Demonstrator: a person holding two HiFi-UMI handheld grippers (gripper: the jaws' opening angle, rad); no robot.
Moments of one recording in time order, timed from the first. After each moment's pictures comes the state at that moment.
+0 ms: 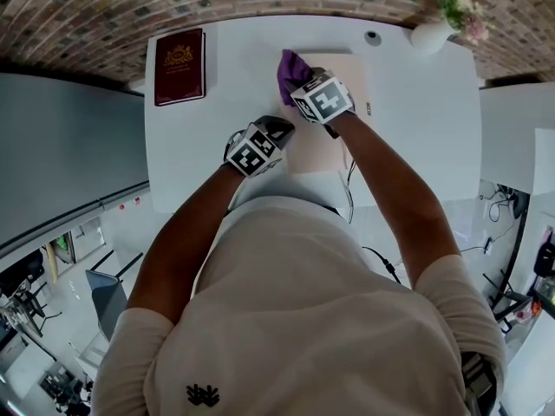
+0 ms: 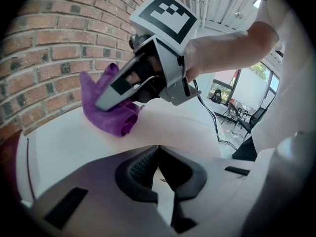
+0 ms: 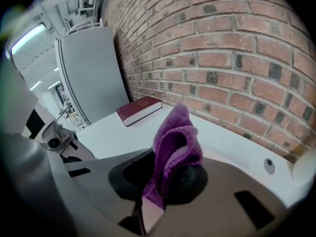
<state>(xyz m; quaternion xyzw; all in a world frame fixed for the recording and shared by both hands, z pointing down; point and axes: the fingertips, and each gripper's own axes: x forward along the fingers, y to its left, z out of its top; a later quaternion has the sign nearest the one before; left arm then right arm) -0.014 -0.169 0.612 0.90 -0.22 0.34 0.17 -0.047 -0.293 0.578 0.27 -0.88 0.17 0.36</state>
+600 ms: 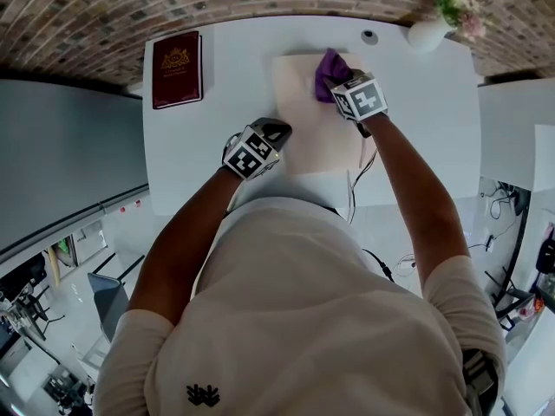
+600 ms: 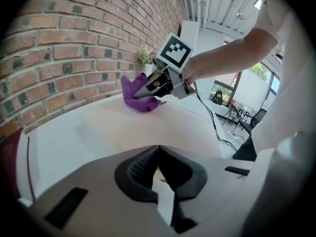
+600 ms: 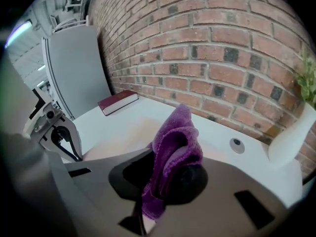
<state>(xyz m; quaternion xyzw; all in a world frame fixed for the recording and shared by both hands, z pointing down) -0.015 -0.170 0.614 0.90 -0.23 0.34 0.17 0.062 -0.319 0.595 0.34 -0.84 0.18 0.39</state>
